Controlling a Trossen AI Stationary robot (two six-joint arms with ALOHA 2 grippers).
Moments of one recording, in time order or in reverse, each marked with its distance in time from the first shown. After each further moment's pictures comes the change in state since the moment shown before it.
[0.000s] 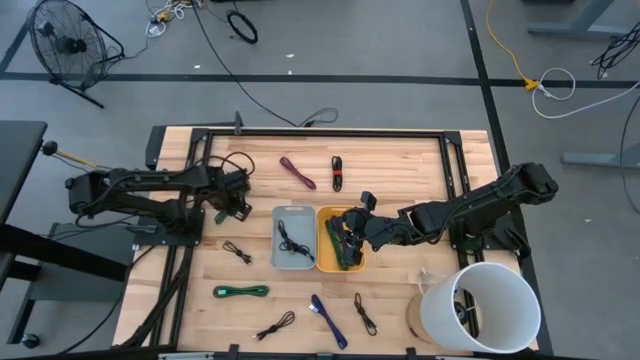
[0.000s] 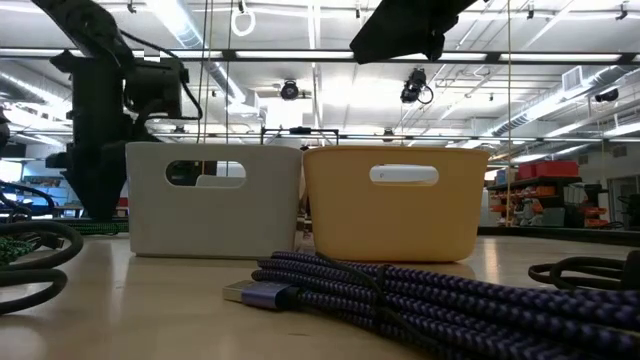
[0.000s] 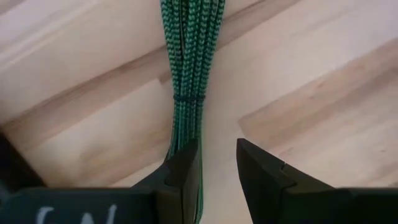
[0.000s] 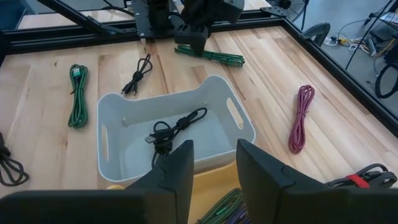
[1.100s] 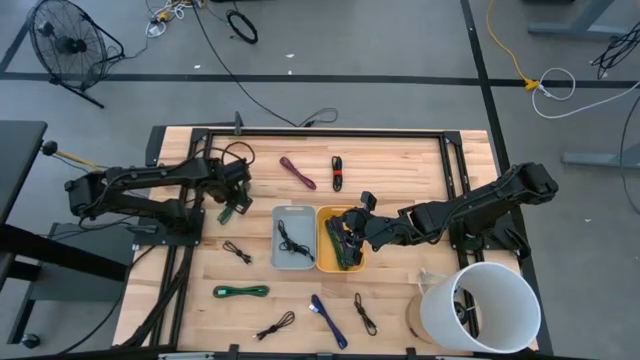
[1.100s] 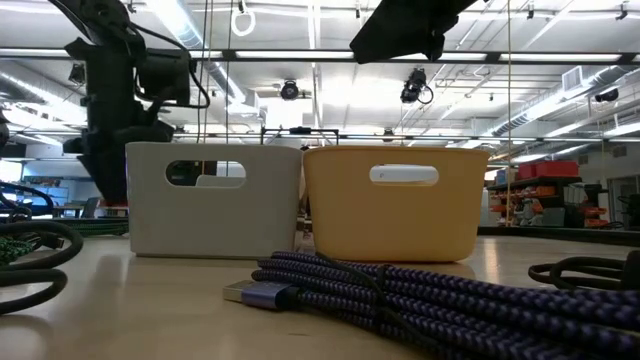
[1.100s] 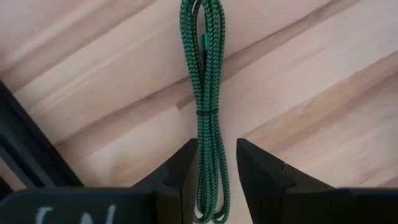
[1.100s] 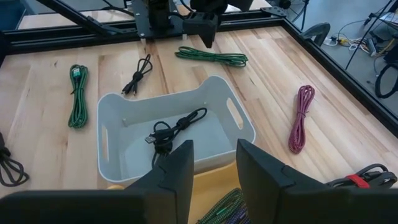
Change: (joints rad) left arm 0.062 0.000 0.111 -0.100 -0.034 0.105; right arm 0.000 0.000 0.000 0.001 0.000 0.000
